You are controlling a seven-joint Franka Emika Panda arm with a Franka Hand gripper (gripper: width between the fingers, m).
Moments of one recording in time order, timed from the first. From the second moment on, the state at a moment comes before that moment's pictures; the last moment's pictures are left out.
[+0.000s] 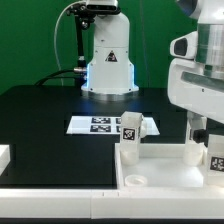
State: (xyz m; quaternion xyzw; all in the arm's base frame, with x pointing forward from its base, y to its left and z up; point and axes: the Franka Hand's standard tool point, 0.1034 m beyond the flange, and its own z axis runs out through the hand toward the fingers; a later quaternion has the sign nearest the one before) arm 0.638 0.111 0.075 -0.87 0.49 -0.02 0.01
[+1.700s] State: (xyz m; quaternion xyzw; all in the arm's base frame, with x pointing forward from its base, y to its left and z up) arm 0.641 0.122 0.078 -0.70 0.72 -0.03 0.03
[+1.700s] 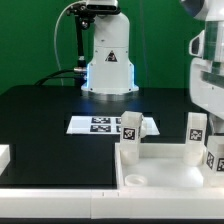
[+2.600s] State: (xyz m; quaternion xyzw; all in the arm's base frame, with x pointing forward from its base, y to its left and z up) arm 0.636 0.116 0.080 -0.83 0.55 -0.04 0.01
